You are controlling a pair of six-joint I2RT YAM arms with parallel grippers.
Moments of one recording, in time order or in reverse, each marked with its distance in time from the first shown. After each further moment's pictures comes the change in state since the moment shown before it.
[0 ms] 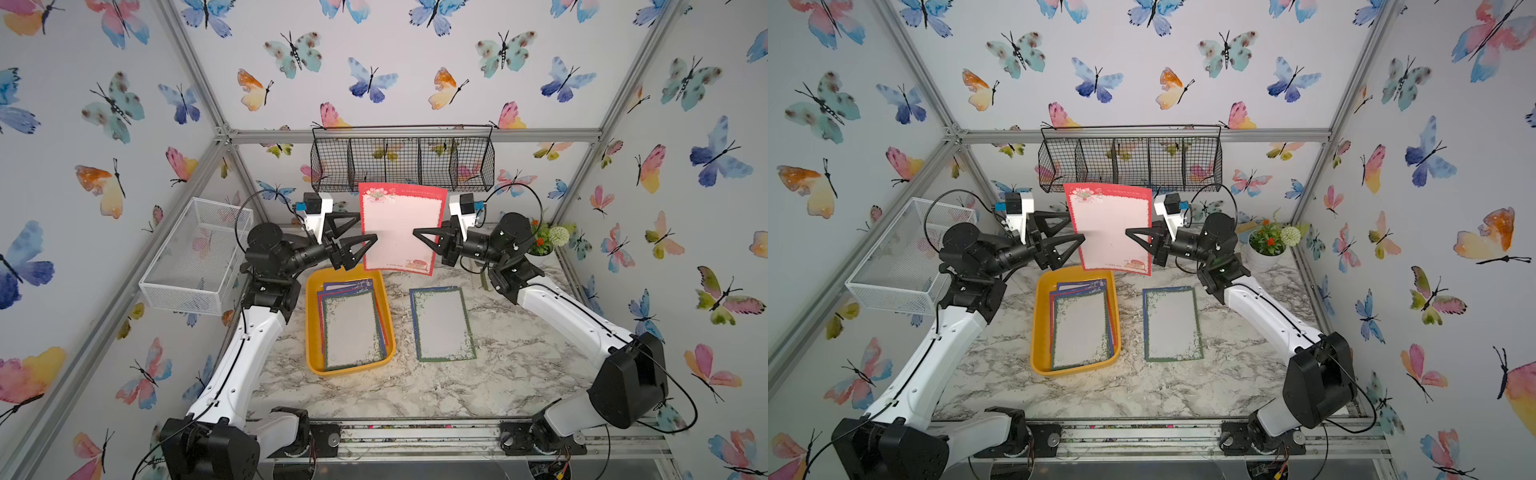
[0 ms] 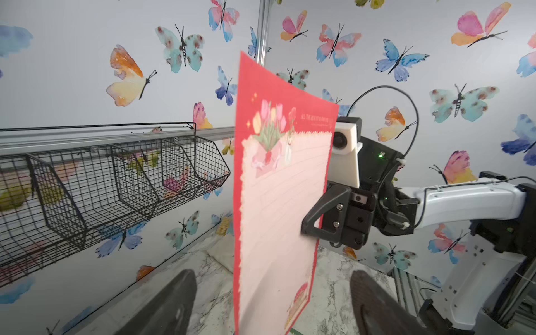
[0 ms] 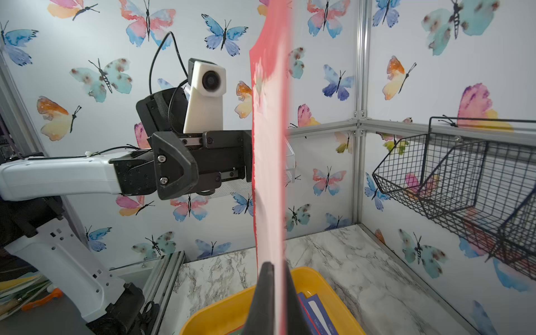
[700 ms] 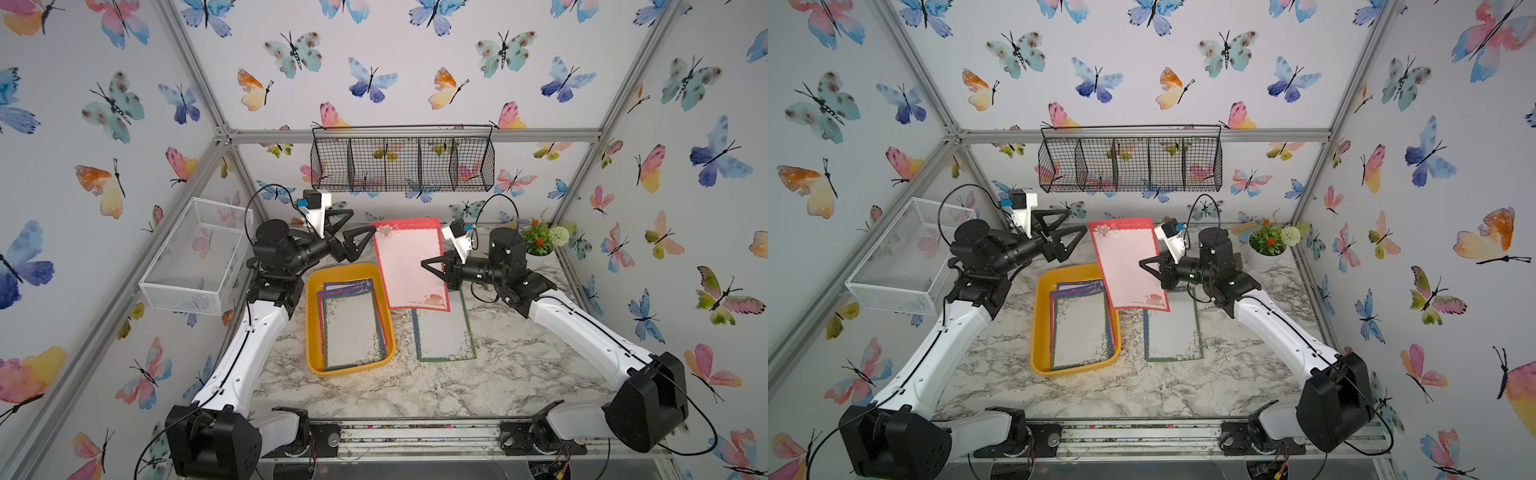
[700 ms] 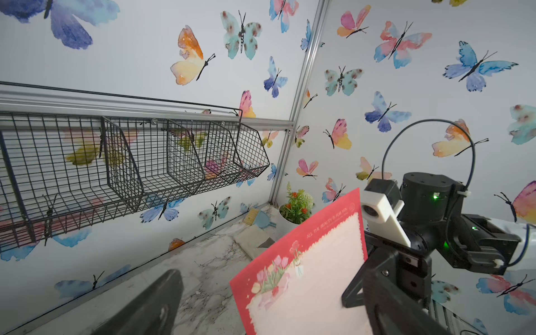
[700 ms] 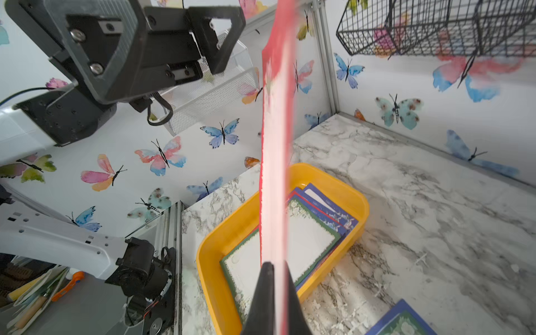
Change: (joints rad) left arm 0.000 0.051 0.000 -0.050 -0.161 -0.009; right arm 0.000 -0.112 -0.127 -0.509 0.127 -0.093
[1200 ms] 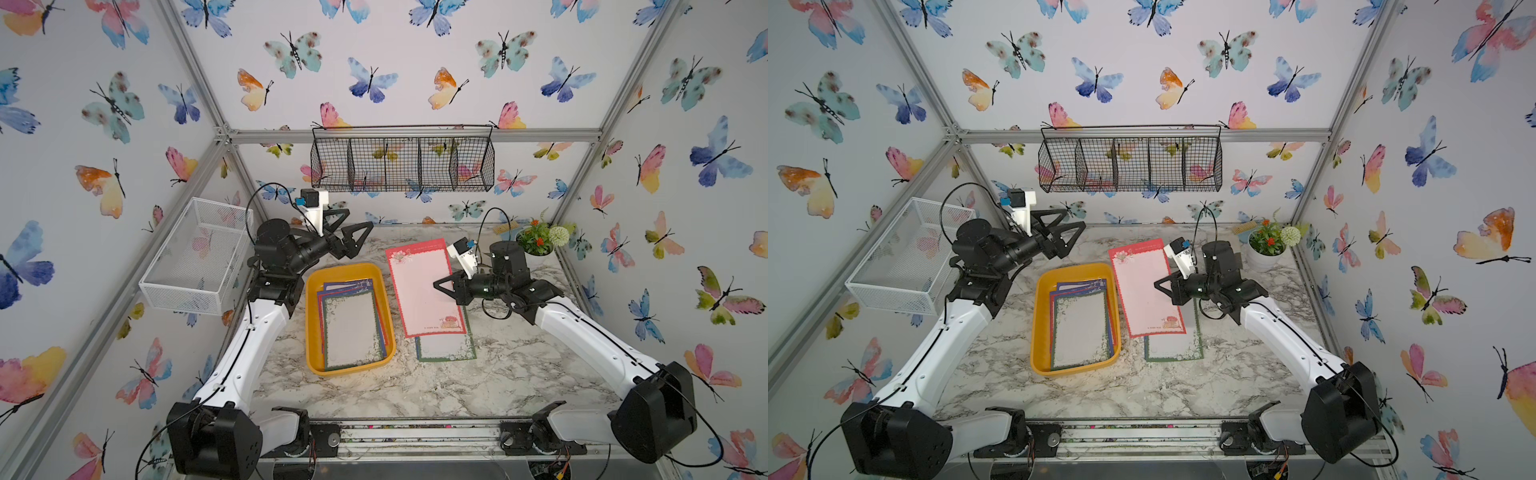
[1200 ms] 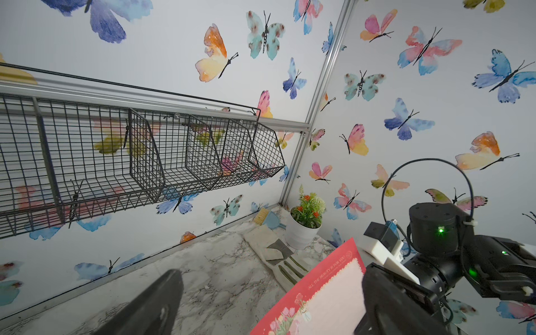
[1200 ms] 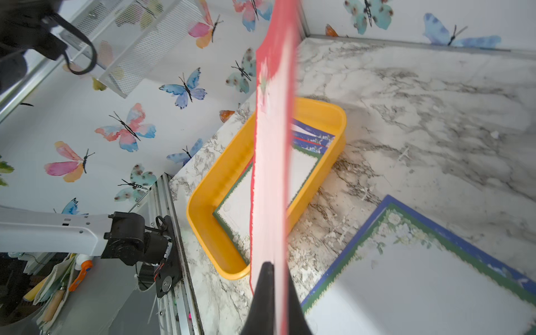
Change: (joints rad) left arm 0.005 0.006 0.000 -0.013 -0.056 -0.015; right arm -0.044 -0.051 -0.072 -0.266 0.075 -0.009
